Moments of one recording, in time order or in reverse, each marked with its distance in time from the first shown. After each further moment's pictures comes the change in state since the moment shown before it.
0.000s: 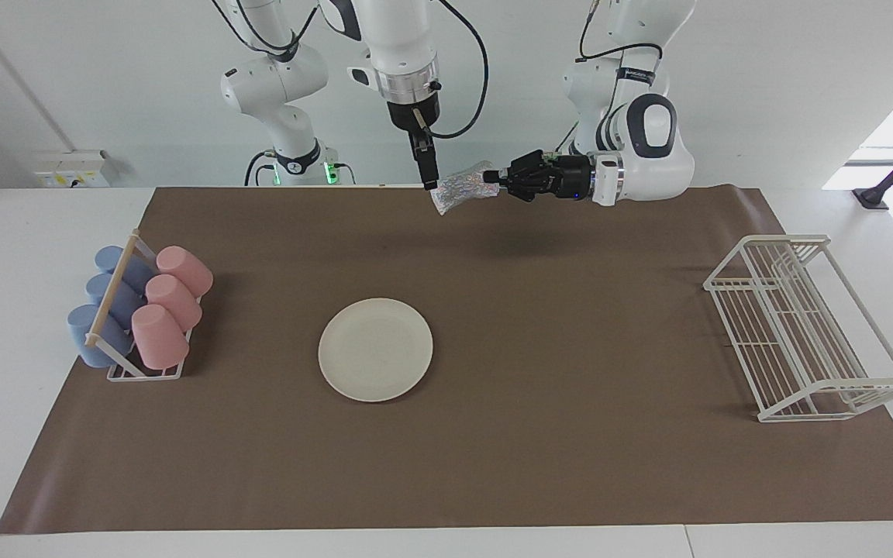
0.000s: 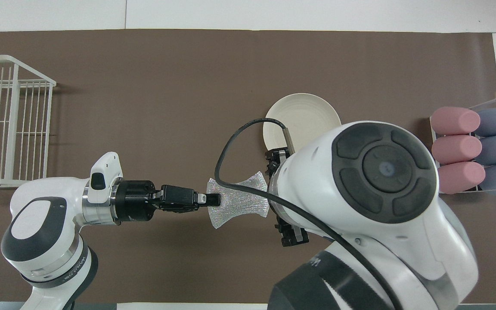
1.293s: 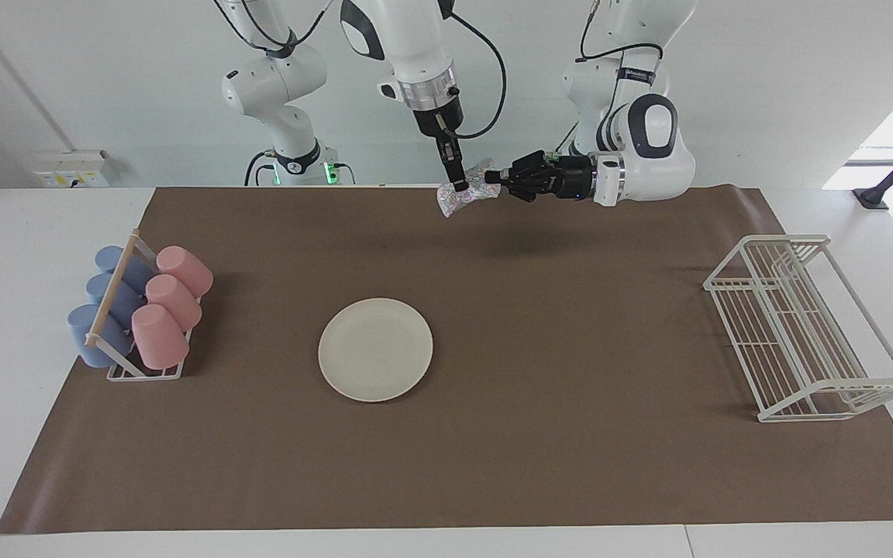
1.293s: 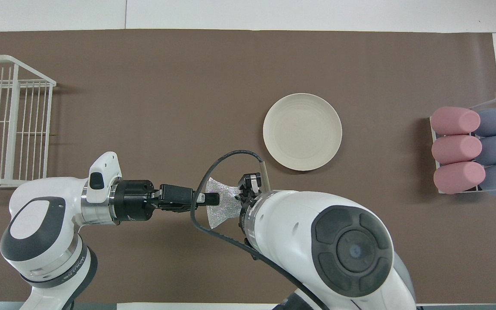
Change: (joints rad) left arm 0.000 0.000 0.004 -0.001 -0.001 -0.001 0.000; right arm 0.071 -0.077 0.000 -0.212 0.052 0.262 0.017
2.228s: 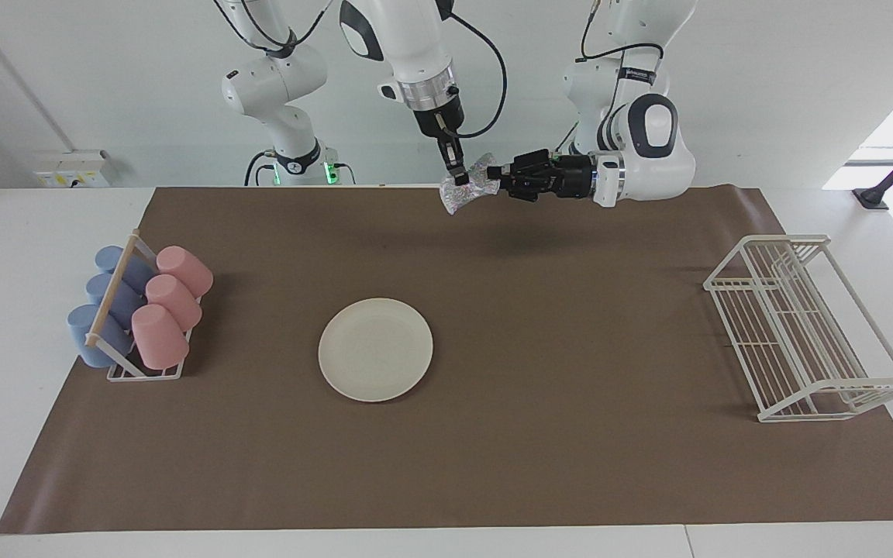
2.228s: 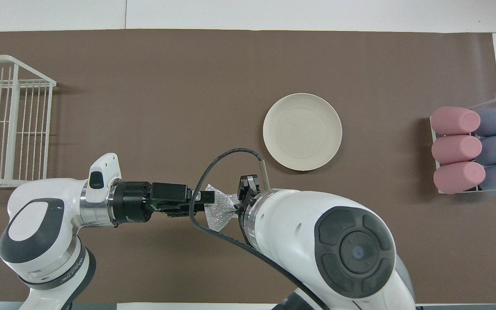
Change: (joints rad) left arm 0.001 -0.015 0.004 -0.007 0.032 -0.001 -0.087; right arm -0.001 0.000 0.000 -0.003 0.002 0.016 -0.037
